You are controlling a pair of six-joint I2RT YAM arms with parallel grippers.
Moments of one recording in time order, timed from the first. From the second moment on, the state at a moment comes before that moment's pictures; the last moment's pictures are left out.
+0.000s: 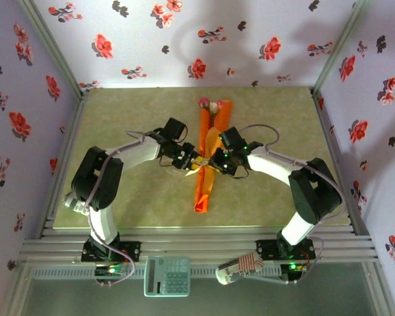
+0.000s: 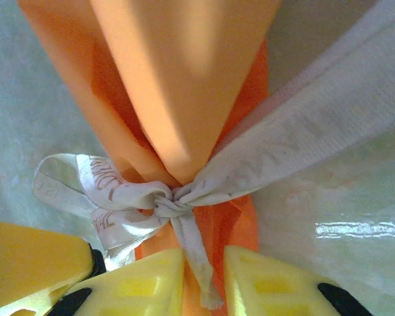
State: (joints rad) left arm -0.61 1.85 1.24 -0.44 0.56 -1.52; right arm 0.59 1.65 1.01 -0.40 -0.27 1.03
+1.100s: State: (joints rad) left arm -0.64 1.98 1.41 -0.51 0.57 -1.50; right arm 0.57 1.68 1.04 -0.38 -0.27 1.05
